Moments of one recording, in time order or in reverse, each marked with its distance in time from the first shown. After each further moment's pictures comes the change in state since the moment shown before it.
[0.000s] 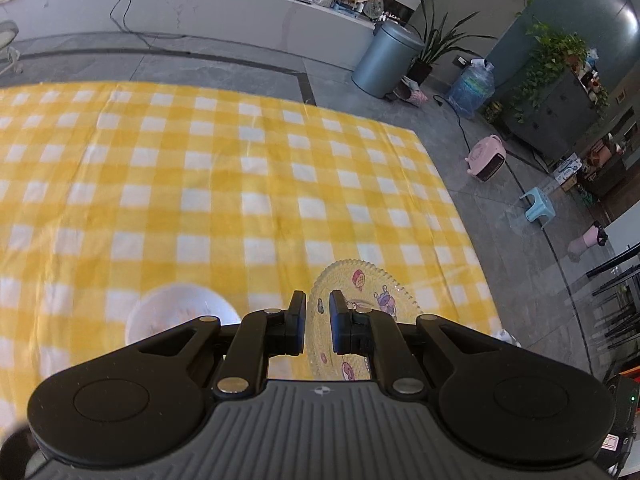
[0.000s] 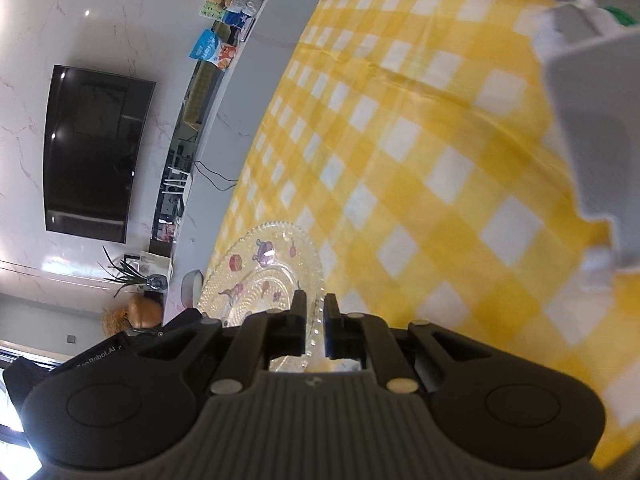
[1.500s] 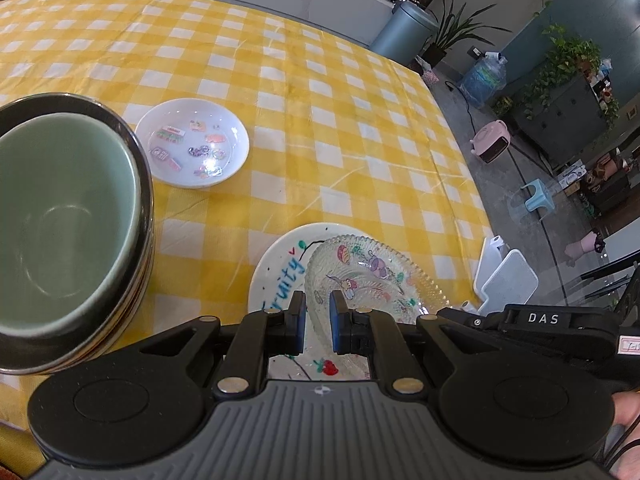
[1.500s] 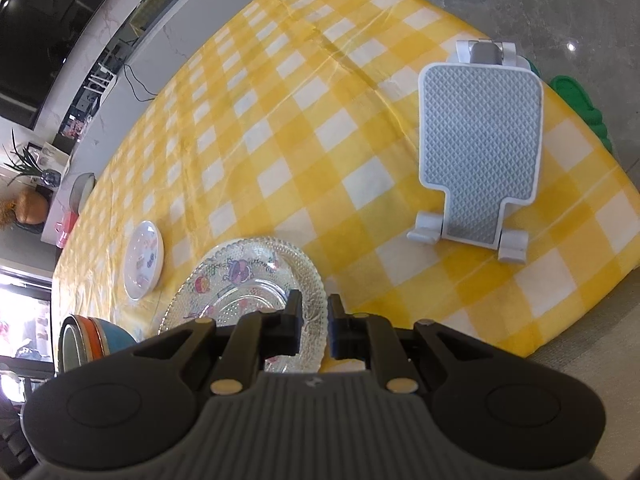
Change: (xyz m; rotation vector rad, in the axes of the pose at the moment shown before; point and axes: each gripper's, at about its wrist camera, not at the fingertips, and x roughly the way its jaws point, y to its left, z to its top) left arm -0.016 -0.008 -0.132 -0.102 0.032 0.007; right arm -0.035 -0.002 -0.024 -0.305 0.145 -0.372
